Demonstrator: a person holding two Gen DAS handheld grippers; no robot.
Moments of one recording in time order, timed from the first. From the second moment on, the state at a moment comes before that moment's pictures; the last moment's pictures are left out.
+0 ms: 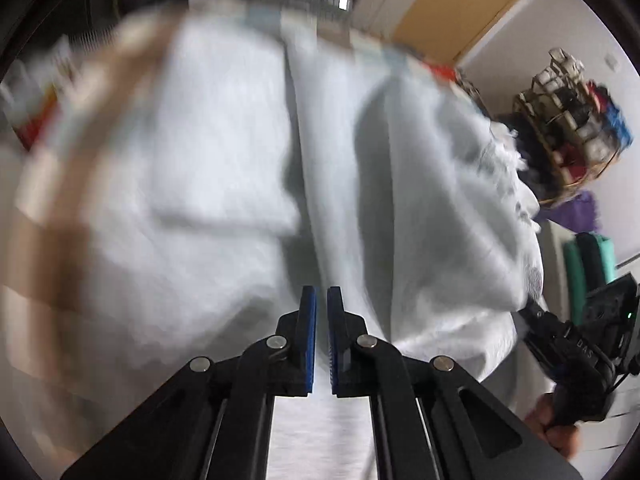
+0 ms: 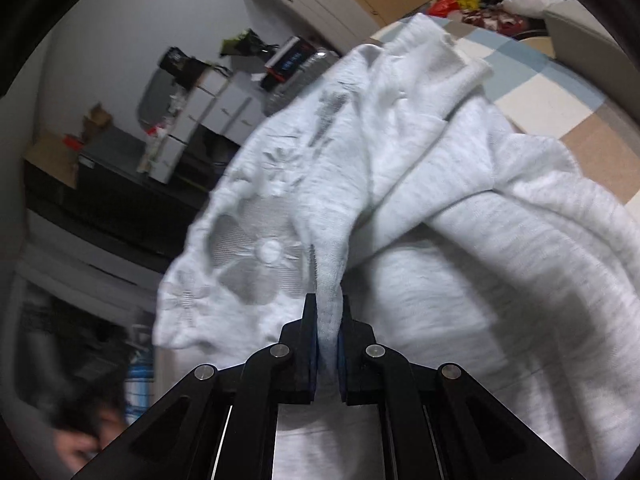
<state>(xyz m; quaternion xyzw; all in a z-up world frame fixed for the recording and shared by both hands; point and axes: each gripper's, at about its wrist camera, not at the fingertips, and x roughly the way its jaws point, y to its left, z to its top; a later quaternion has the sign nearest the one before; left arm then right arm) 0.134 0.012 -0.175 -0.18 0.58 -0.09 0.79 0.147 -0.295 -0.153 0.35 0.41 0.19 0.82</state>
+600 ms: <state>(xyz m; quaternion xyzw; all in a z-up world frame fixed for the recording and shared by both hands) 0.142 0.022 -0.193 -0.29 0.54 -0.18 0.77 0.144 -0.286 -0.138 0.32 0.39 0.20 0.84</state>
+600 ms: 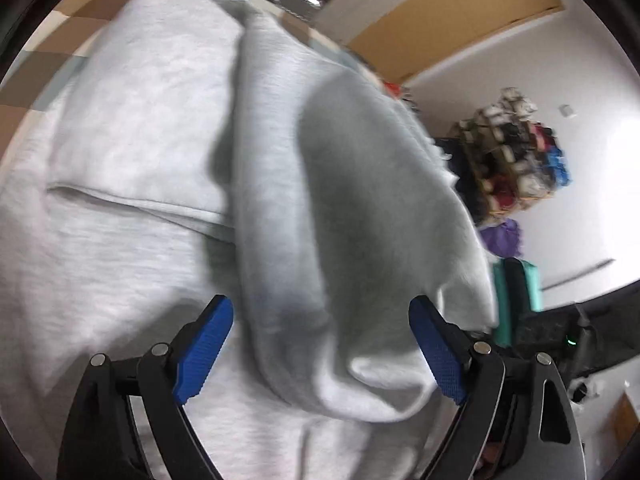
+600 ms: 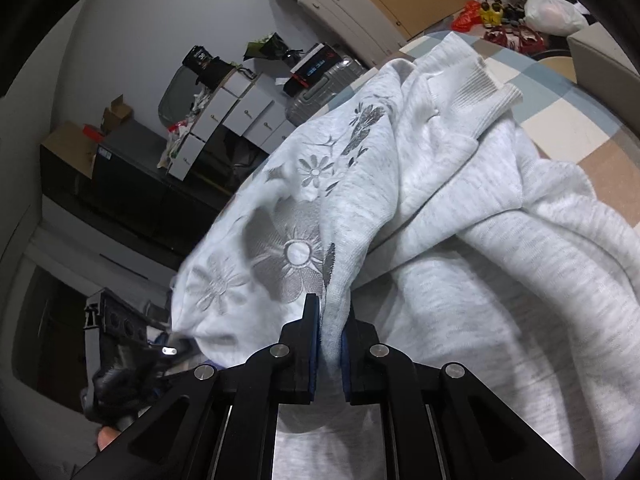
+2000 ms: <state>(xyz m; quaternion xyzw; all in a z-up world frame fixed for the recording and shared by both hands) 0.103 0.064 -0.163 -0.16 0.45 -0.06 0.88 0.177 -0.141 -0.040 0.00 0.39 0.21 0.90</state>
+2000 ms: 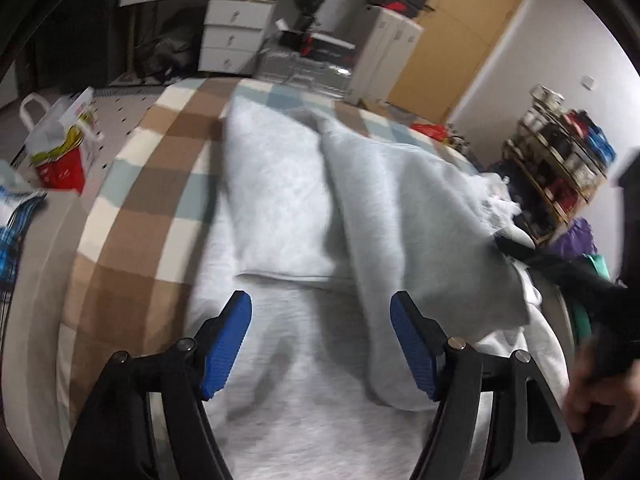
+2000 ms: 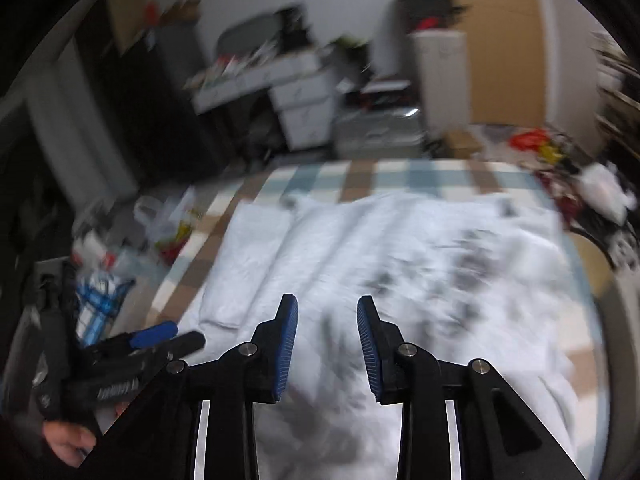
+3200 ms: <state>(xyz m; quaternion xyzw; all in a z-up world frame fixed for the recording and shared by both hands) 0.149 0.008 -0.186 -0.16 0.52 -0.13 0.83 0.271 -0.142 -0.025 -0.08 0.41 0.17 0.89</state>
